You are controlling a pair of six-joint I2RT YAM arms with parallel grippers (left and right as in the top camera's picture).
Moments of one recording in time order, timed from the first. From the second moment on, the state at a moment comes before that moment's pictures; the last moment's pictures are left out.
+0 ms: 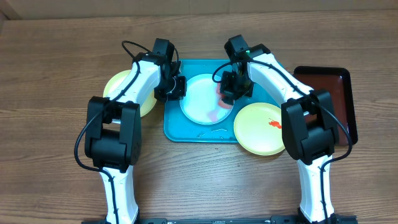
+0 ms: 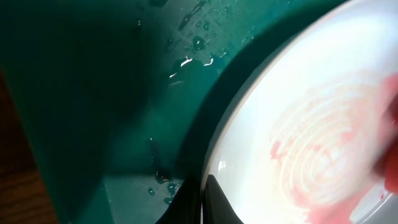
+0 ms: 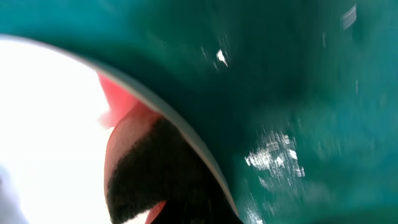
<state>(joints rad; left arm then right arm) -0.22 2.17 1.60 -0.85 0.26 -0.21 0.39 2.28 1.80 -1.02 -0.20 0.59</state>
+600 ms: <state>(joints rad) -0.22 2.17 1.60 -0.81 0.26 -0.21 0.54 2.28 1.80 -1.05 -0.53 0.50</state>
